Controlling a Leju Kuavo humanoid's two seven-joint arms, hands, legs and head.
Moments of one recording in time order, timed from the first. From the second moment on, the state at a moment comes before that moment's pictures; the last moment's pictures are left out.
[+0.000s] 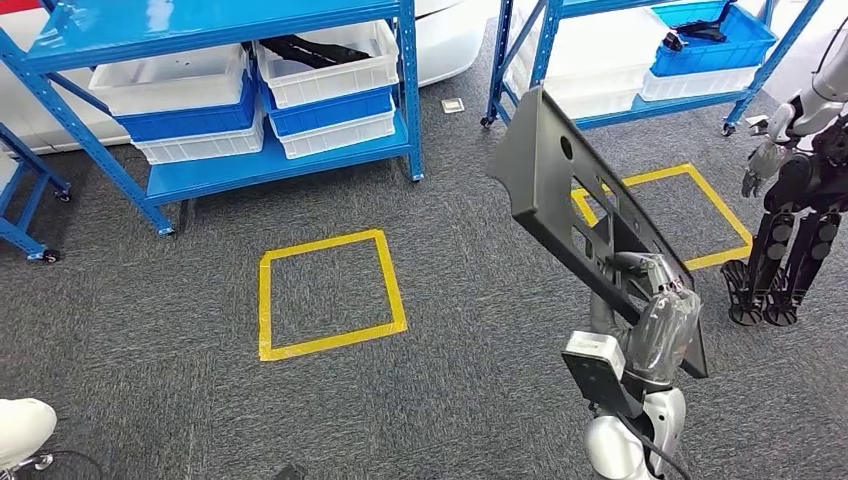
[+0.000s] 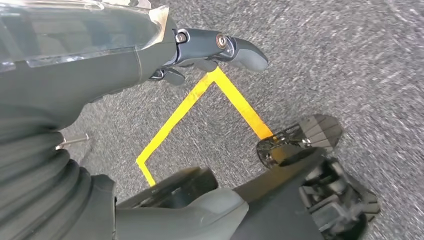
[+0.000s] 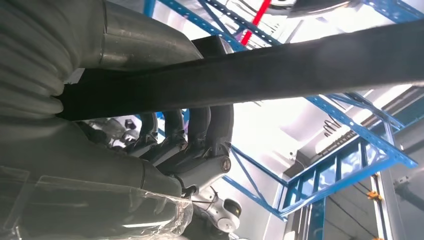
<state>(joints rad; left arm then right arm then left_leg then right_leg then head) -0.17 -0.22 0.96 -0.17 -1.16 -0.03 -0.08 -0.06 0.03 0.43 -1.57 0.83 -0.69 -0.37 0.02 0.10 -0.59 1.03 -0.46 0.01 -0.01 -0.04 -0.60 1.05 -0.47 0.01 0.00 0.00</state>
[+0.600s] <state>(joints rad) -0.17 -0.22 0.95 -0.17 -1.19 -0.03 -0.08 -0.02 0.06 0.36 -1.57 1.32 -0.70 -0.25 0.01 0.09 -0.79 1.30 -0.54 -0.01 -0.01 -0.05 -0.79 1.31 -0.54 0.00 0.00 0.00</state>
